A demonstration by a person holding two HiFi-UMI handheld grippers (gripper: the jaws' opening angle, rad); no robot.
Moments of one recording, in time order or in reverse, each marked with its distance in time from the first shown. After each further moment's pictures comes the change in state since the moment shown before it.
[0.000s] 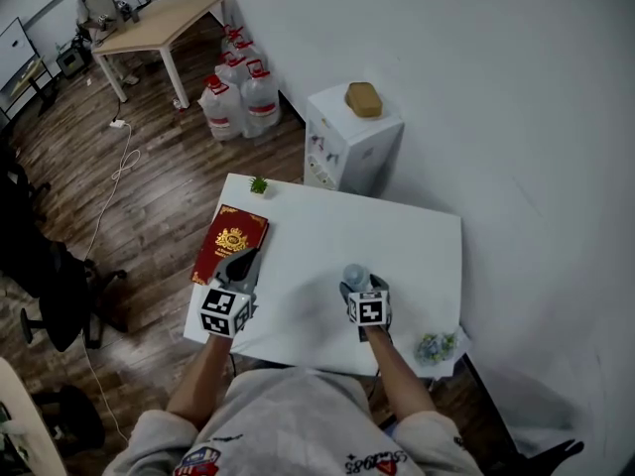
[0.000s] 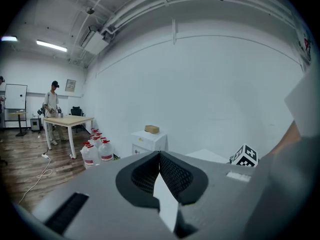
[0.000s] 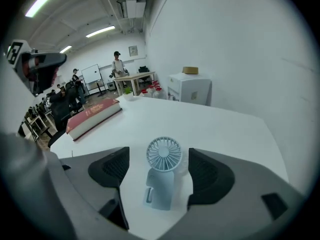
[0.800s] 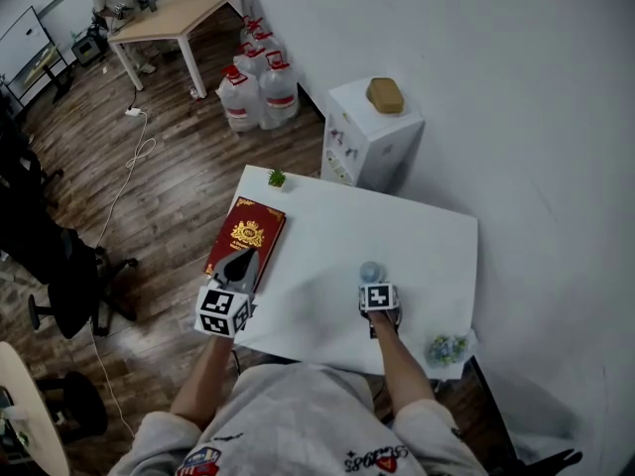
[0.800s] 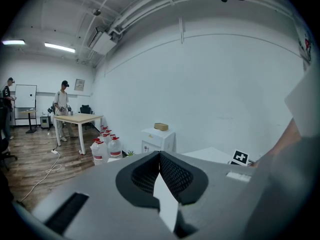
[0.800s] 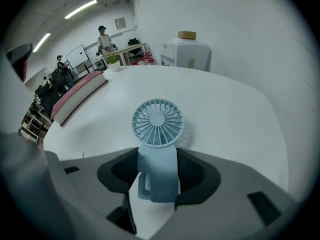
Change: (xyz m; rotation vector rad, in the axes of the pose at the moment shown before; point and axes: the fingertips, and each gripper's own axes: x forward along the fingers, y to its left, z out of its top) left arm -0.029 0.039 -0.019 -0.030 0.015 0.086; right arm 0.038 0.004 -0.062 0.091 0.335 -0.008
